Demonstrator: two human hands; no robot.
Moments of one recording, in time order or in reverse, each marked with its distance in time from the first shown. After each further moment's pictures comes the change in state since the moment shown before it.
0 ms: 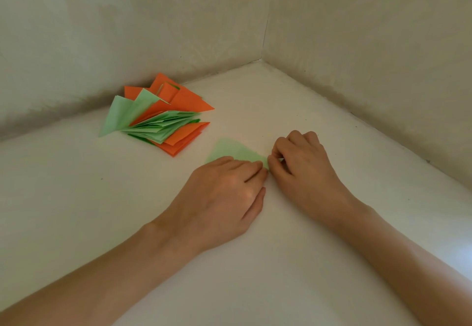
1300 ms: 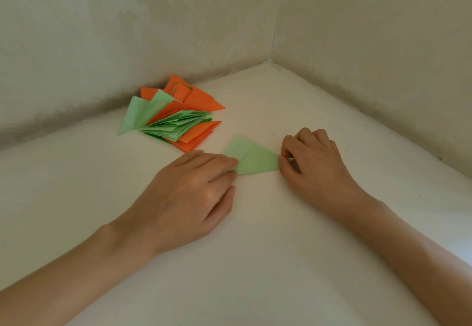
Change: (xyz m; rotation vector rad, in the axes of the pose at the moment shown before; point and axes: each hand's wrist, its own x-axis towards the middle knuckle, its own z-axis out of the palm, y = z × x) left_hand -0.036 -0.028 -0.027 0.073 -0.019 -0.003; right_hand -0.001 0.004 0.000 -0.084 0.012 -0.062
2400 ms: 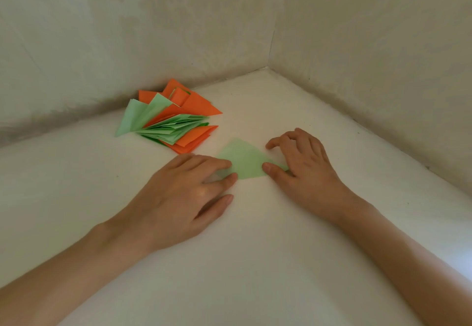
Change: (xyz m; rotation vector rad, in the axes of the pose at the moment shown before) left_hand -0.003 -0.008 0.005 -0.031 -0.111 -0.039; right_hand 0.004 -0.002 -0.009 0.118 -0.140 0.022
